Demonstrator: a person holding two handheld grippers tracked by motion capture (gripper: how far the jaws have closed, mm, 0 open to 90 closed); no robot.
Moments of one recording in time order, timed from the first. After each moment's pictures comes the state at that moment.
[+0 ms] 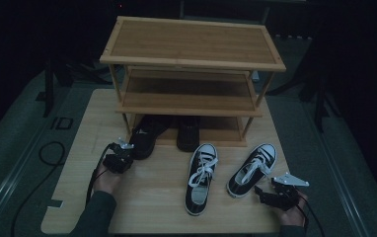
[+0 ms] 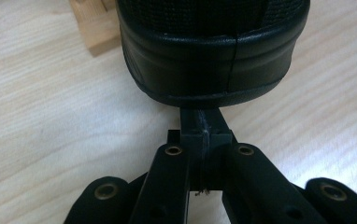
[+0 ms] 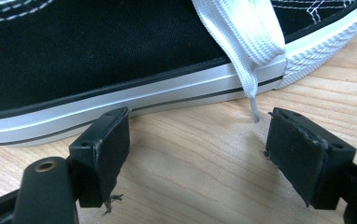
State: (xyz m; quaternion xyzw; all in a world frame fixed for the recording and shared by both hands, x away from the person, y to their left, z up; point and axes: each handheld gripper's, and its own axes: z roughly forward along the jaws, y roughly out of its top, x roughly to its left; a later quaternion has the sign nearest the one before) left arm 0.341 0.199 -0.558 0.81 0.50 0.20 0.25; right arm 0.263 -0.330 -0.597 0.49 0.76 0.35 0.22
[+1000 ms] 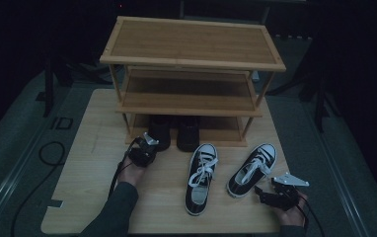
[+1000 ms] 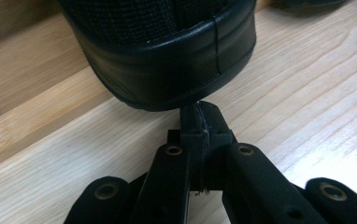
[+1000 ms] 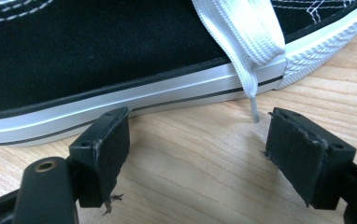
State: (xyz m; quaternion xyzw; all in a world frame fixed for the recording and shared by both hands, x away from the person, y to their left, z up) left arm 0.369 0.132 -0.565 0.83 0.44 0.21 0.26; right arm 0.264 -0.330 -0.597 0.49 0.76 0.35 0.22
